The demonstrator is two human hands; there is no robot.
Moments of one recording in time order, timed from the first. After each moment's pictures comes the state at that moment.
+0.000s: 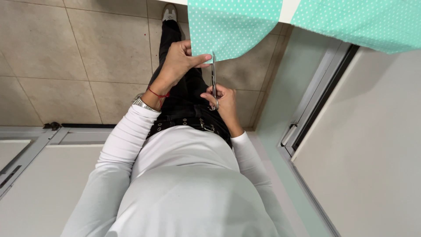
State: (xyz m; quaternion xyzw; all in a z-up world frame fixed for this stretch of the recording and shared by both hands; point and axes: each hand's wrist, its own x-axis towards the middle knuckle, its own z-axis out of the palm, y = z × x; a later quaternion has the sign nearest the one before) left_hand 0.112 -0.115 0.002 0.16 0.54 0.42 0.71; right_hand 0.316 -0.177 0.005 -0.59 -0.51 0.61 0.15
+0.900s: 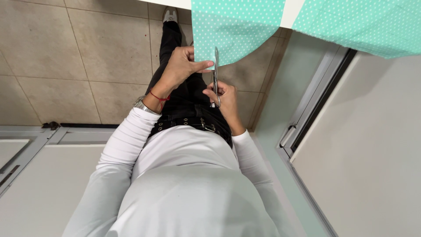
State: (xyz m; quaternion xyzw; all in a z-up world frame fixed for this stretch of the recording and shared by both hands) left_hand 0.117 -0.134 -0.043 0.14 0.50 0.44 0.73; right_hand 0.311 -0.163 -0.002 -0.57 -0.46 0.66 0.18
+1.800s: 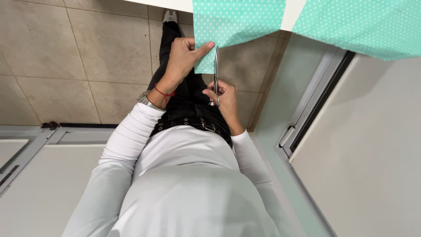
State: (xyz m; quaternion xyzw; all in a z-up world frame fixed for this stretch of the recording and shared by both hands) left_hand 0.108 -0.098 0.001 0.28 0.64 0.39 0.60; right_hand 0.300 -0.155 0.013 -0.58 -0.53 0.60 0.15
